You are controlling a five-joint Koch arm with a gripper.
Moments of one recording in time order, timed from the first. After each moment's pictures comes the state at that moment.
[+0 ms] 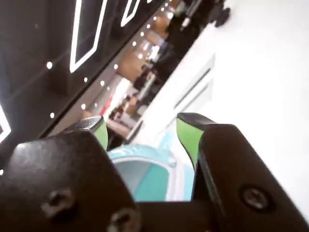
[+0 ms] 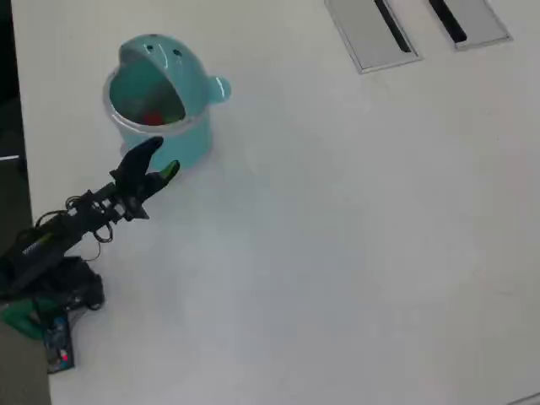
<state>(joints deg) -20.6 131.1 121.8 2.8 -29.8</state>
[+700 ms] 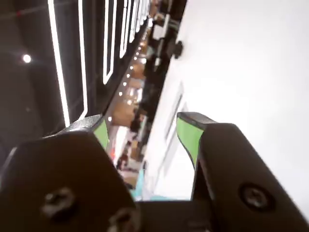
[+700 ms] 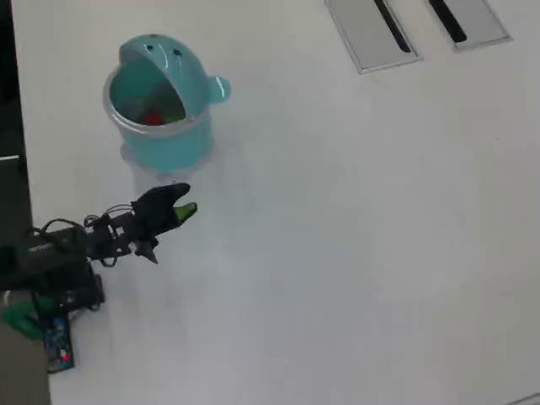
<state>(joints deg) -6.2 131.1 142.4 -14.5 -13.4</state>
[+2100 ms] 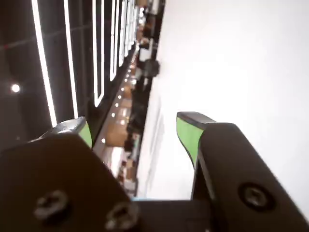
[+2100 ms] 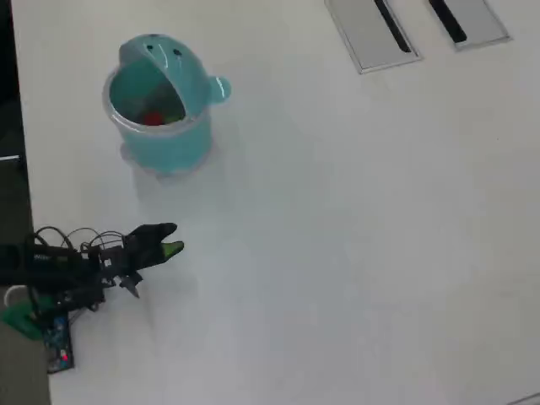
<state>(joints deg) -0.5 131.1 177.5 -44.1 -11.0</state>
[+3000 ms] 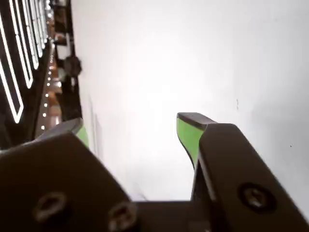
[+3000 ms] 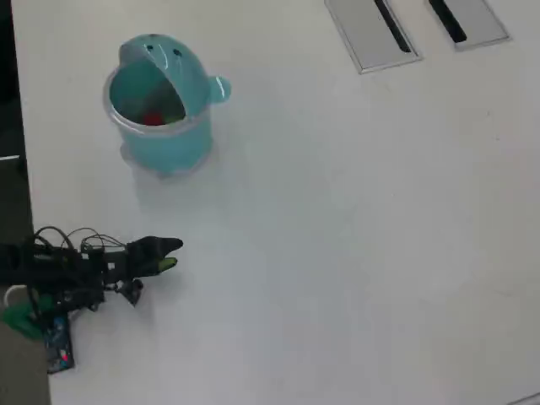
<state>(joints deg) -0.1 131.1 177.5 -19.0 -7.4</state>
